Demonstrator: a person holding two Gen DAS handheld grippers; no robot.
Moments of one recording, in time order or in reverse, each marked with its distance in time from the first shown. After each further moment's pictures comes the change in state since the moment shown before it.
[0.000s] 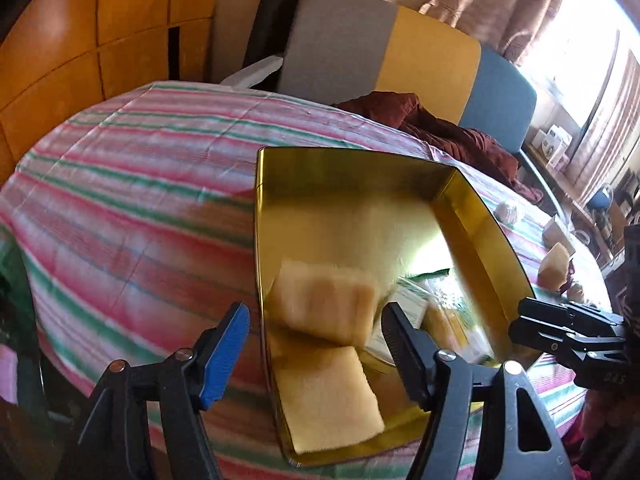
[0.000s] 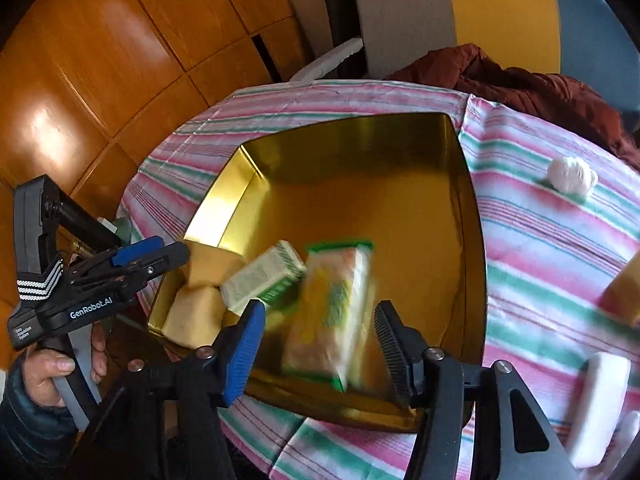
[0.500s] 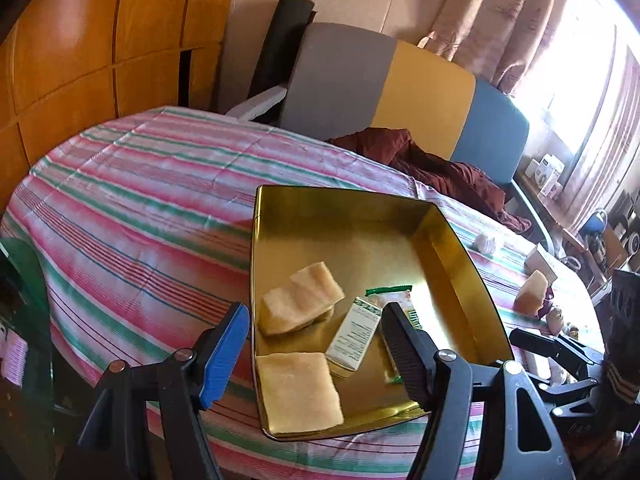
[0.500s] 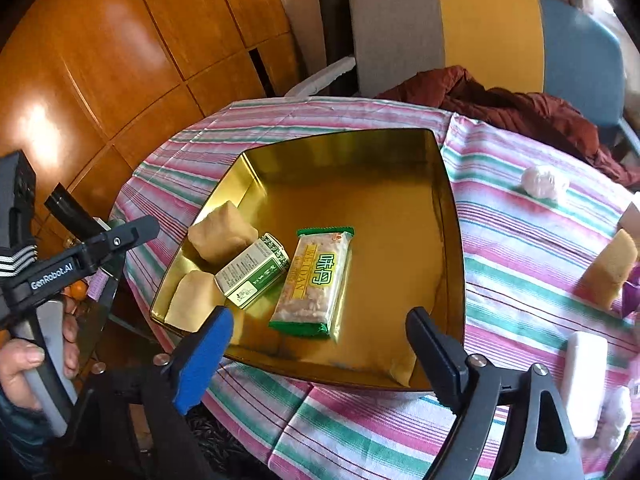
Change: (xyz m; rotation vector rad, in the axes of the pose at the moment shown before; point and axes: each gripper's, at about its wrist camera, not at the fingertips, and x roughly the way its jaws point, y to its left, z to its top) left arm -0.046 -0.021 0.005 -0.014 -0.108 0.002; right arm -0.028 0.014 -0.018 -0.028 -0.073 -0.074
